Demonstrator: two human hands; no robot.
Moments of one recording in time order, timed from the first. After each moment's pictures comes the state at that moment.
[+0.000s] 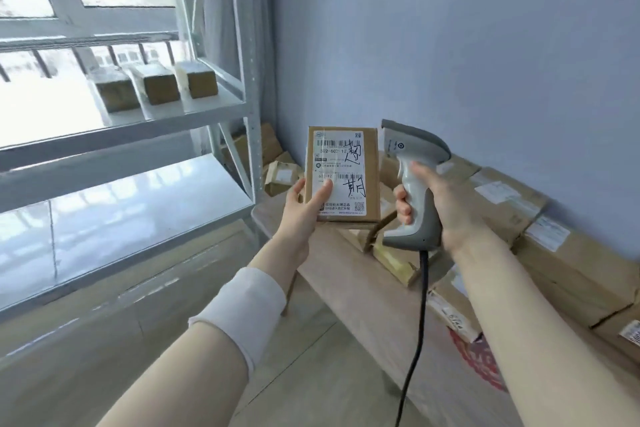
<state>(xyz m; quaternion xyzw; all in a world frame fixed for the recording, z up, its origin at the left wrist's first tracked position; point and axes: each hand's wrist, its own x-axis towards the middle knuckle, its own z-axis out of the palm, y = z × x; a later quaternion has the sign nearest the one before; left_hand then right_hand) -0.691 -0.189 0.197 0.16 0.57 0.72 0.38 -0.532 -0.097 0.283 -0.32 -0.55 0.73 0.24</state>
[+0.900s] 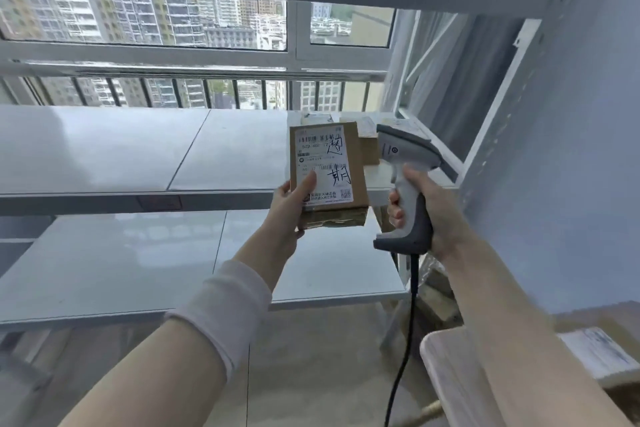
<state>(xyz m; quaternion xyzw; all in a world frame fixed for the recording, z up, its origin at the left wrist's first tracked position) -1.111 -0.331 0.234 -0.05 0.59 0.78 0.19 -1.034 -0.153 0.282 -0.15 -0.55 0.82 0.03</state>
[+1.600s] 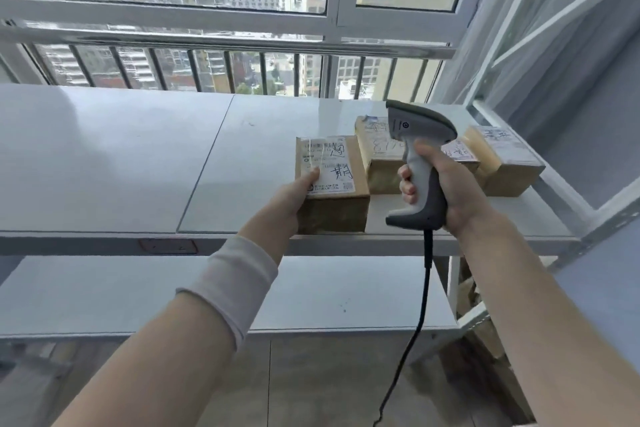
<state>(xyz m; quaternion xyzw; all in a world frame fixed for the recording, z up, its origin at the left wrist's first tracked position) -1.346 -0.372 0.199 -0.17 0.60 0.73 0.27 -1.274 -0.183 0.265 -0.14 -0.58 0.80 -0.02</state>
